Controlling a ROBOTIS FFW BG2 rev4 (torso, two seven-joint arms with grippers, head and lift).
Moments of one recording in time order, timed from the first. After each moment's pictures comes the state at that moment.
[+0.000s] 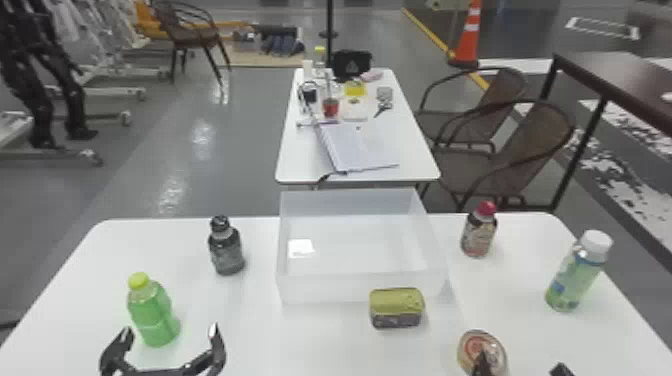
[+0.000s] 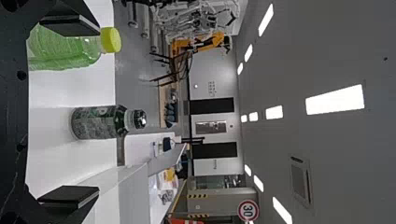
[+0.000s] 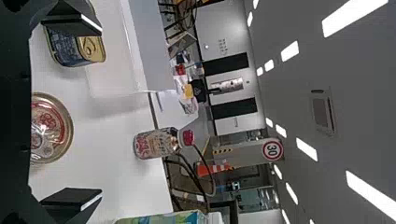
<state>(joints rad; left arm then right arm) 0.52 0.00 -0.01 -1.90 -0.09 -0.25 0.15 0.52 -0.07 0.07 -1.80 -0.23 -0.29 -0.05</state>
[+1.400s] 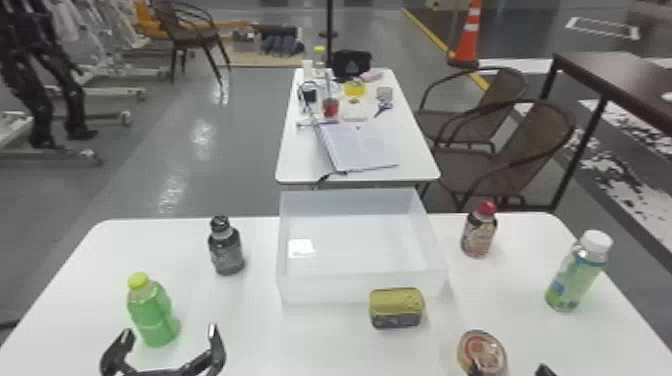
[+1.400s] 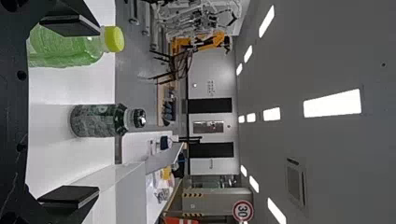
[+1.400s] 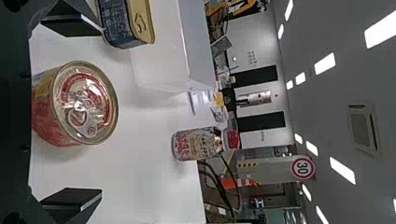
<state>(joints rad) 0.51 0.00 -0.01 -1.87 -0.06 -0.29 0.14 0.37 -0.14 0.07 -1.55 -0.28 -0.27 0.03</state>
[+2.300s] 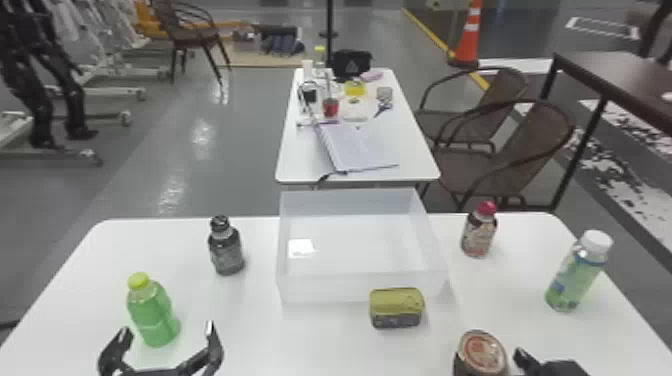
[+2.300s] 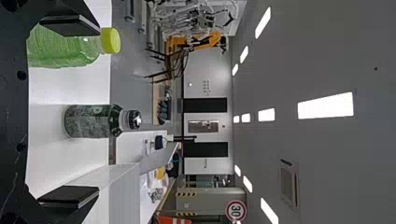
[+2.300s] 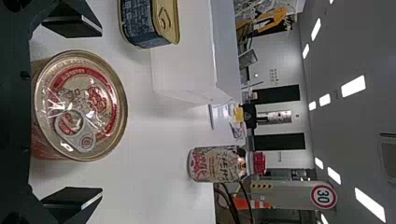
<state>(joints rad) 0.49 0.00 0.01 -1.84 -0.04 -0.33 0.12 0.23 -0.15 0.07 -1.39 -0.22 -0.20 0.11</state>
